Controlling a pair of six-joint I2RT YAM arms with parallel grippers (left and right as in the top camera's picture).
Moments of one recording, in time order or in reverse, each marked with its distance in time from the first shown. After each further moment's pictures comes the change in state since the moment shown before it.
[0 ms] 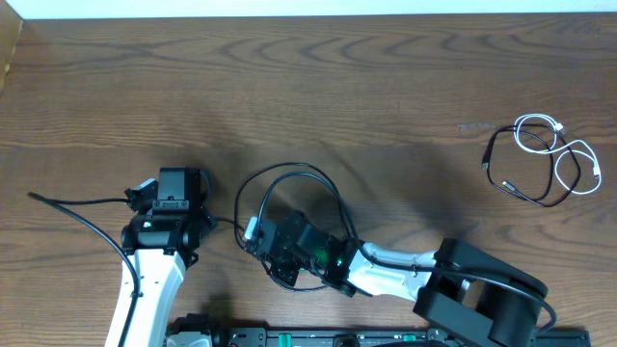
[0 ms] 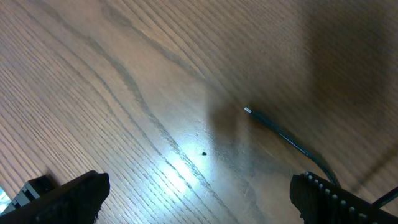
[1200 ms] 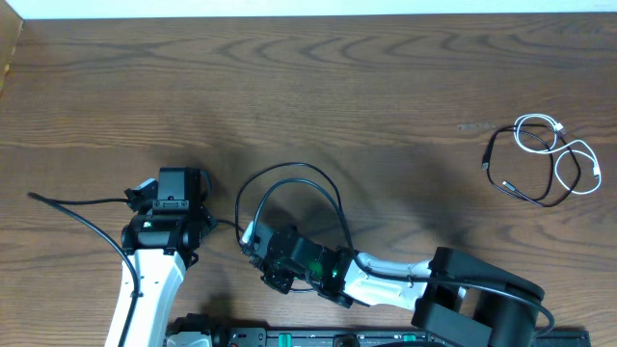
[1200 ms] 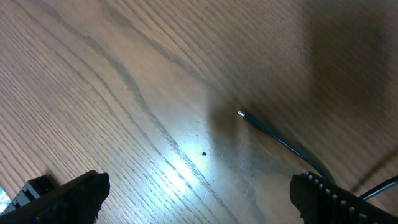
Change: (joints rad) left arm 0.000 0.000 0.000 0.000 0.000 0.000; right arm 0.065 0.000 0.000 -0.005 0.127 0.115
